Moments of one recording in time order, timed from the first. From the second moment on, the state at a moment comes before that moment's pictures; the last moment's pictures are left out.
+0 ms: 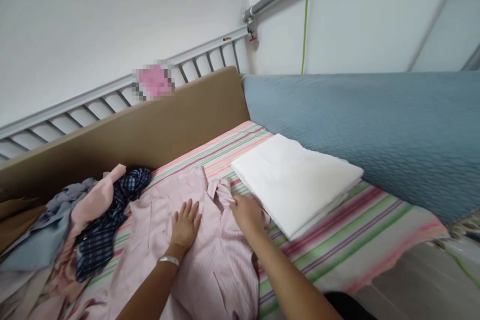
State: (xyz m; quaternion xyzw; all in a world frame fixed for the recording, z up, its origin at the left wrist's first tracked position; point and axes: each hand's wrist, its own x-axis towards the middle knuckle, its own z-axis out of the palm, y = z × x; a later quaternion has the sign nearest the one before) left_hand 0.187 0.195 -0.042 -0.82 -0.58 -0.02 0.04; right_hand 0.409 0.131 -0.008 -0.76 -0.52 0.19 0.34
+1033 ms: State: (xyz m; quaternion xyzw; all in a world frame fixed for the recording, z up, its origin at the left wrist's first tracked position) left_hand 0.268 0.301 -0.045 -0.80 -0.59 -0.07 -0.01; right_hand 0.403 0.109 0.016 -0.59 -0.32 0.36 0.65
